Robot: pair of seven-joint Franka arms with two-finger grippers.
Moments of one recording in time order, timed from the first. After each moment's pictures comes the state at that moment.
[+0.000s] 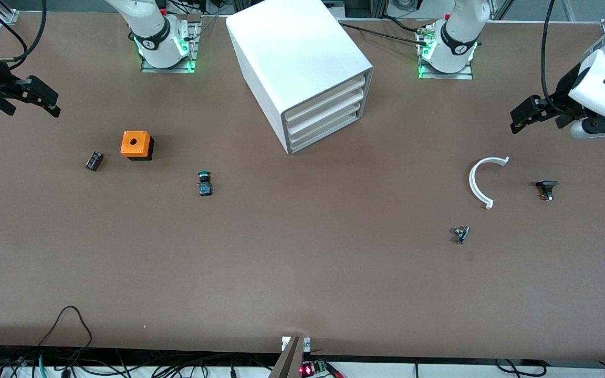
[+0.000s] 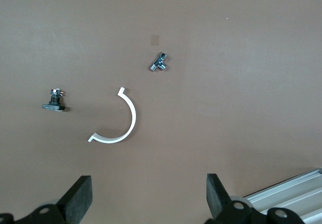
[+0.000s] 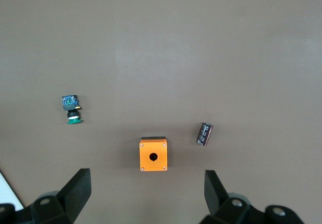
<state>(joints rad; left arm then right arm) 0.17 -0.05 -0.26 -1.66 -0.01 1.60 -0.23 0.01 -0.22 -0.04 -1.92 -0.04 1.76 -0.01</state>
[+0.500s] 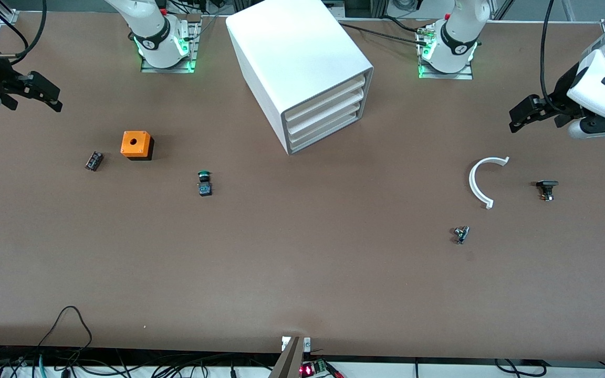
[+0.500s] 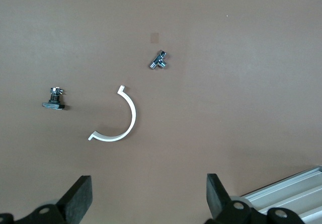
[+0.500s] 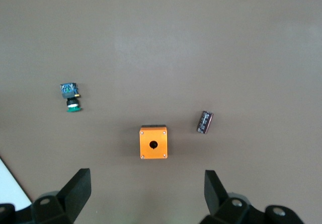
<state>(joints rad) 0.17 -0.05 -0.26 -1.66 -0.01 1.59 -0.23 0.01 -0.23 -0.04 -1.92 -0.04 1.69 -0.01</state>
